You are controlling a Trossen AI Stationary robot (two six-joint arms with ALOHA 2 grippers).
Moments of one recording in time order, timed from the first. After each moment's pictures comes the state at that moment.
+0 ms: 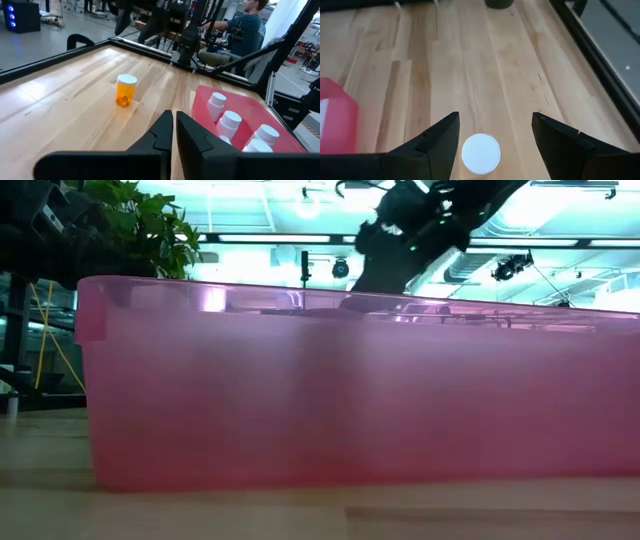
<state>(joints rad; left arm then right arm) -0.14 0.01 0.08 -0.18 -0.31 -0.30 -0.40 1.58 1.07 -0.14 -0.24 -0.11</state>
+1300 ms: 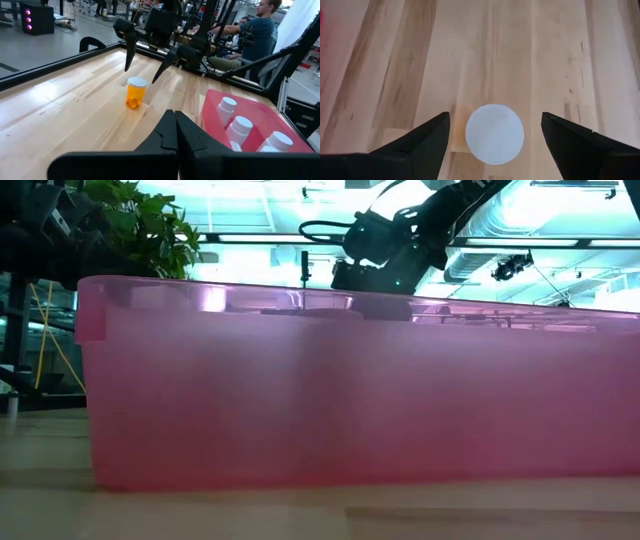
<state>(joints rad) -0.14 0.01 0.08 -0.17 -0.36 -0.30 -0.33 1.79 1.18 -0.30 -0.17 -0.38</state>
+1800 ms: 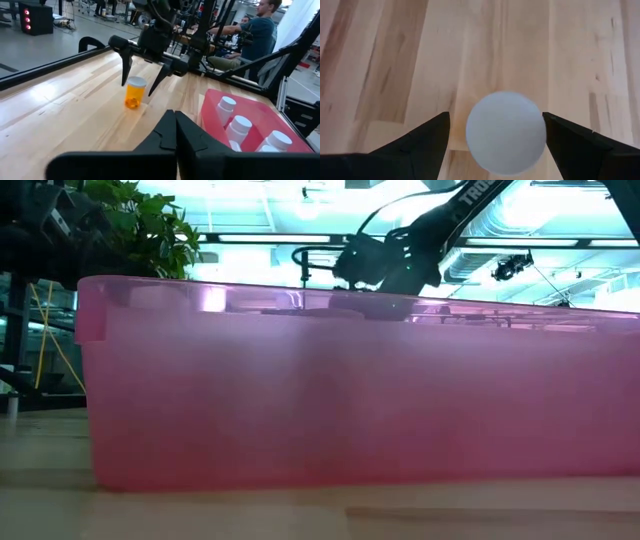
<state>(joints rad) -0.14 0.01 0.08 -0.17 -0.36 -0.30 -0.33 1.88 1.18 -0.28 -0.18 -0.39</state>
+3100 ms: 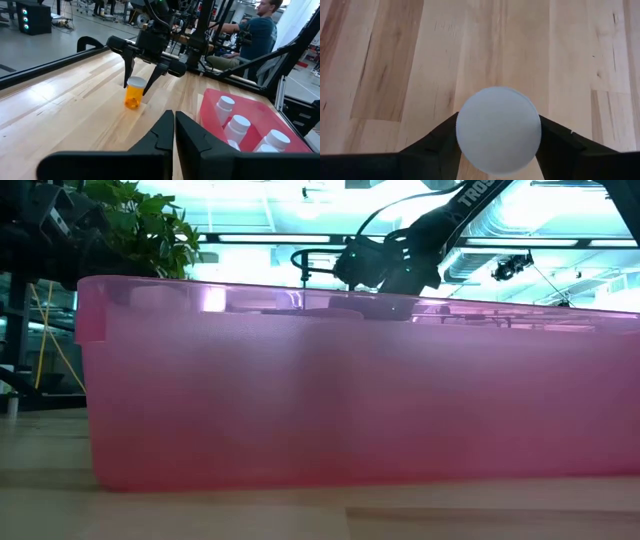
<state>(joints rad) -0.14 0.01 0.08 -0.17 -0.35 -0.30 -0.33 1.89 1.18 -0.28 -0.17 -0.38</state>
